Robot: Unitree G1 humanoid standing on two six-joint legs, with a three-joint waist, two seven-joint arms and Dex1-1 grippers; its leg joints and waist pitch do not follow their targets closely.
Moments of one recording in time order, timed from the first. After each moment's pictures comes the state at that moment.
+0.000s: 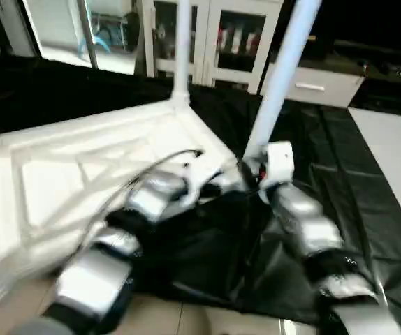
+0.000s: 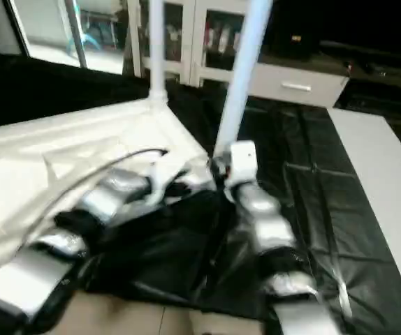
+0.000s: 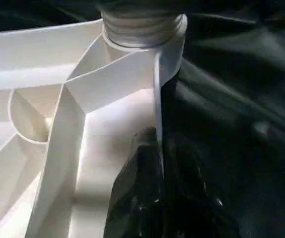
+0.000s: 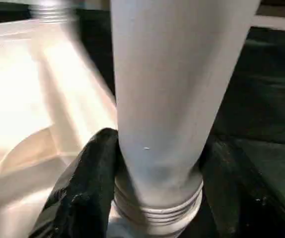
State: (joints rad) left arm -0.91 0.01 -0.26 1.09 0.20 0.13 -0.59; right arm -0.65 0.01 -0.05 0.78 0.10 0.11 -0.07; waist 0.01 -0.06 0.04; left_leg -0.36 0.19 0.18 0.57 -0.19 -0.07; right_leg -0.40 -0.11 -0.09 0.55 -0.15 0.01
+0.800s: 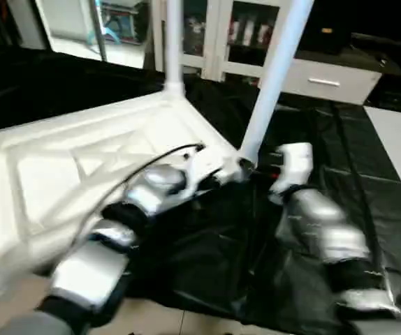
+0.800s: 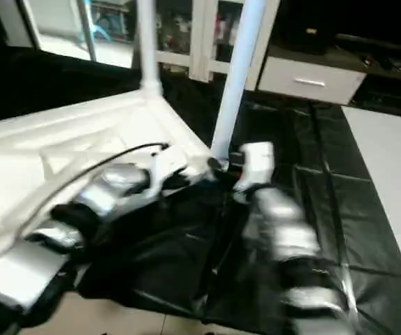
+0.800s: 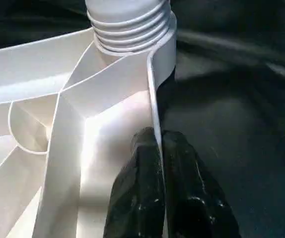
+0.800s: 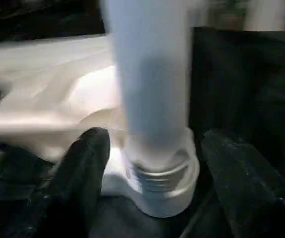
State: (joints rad) left arm -0.87 0.18 -0.29 1.05 0.21 -0.11 -0.89; right arm -0.43 -0.26 -0.02 0.43 0.29 0.21 0.63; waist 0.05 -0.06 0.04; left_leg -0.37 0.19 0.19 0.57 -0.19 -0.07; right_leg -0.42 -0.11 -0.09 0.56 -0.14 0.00
